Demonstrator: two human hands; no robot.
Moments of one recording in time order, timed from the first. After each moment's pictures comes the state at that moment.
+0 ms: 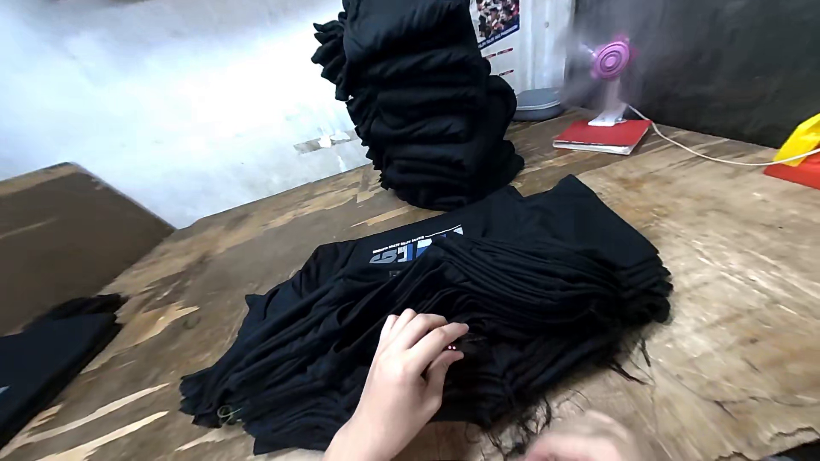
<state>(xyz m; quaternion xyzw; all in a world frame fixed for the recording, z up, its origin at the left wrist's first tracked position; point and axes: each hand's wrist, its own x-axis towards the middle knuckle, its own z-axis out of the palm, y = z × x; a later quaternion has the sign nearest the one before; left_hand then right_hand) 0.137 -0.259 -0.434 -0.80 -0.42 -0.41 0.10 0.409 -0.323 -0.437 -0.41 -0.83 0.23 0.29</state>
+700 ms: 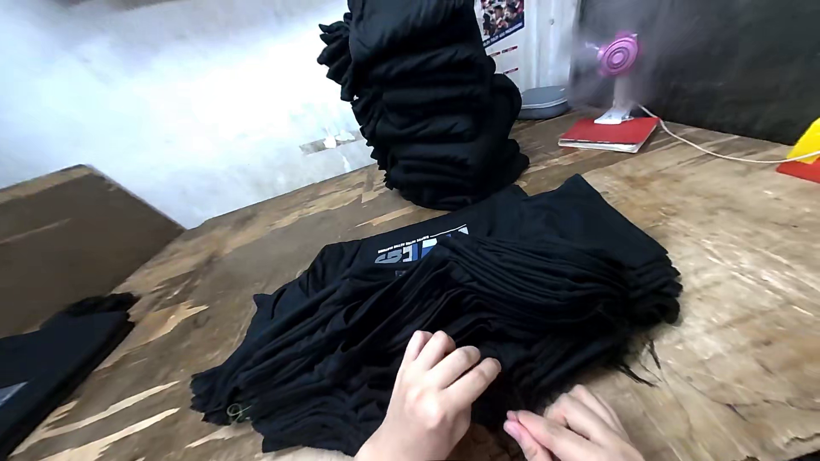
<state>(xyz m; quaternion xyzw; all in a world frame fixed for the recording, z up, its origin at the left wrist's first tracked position) 0.158 -0.269 -0.446 -0.82 -0.35 -0.41 0.18 0.368 -0.315 -0.467 -0.42 -0.73 0.09 0.54</state>
